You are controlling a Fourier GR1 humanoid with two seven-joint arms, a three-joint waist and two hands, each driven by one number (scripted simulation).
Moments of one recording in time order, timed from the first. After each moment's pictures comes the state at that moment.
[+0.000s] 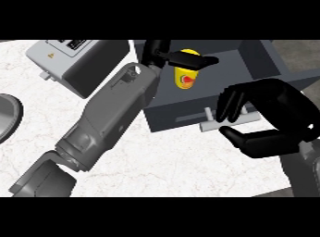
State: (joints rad) left arm -1.25 0.00 -0.33 -0.43 0.56 0.27 -0.39; right arm -0.41 -0.23 0.06 -1.76 -0.32 0.49 0.11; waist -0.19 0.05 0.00
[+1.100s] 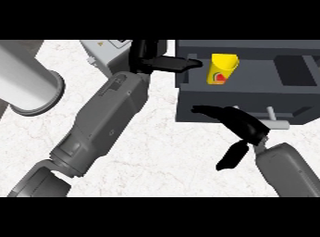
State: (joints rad) left arm -1.15 0.02 -0.27 -0.48 0.69 0.26 -0.55; right arm -0.37 -0.34 0.35 -1.36 0.40 0.41 -0.03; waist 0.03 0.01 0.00
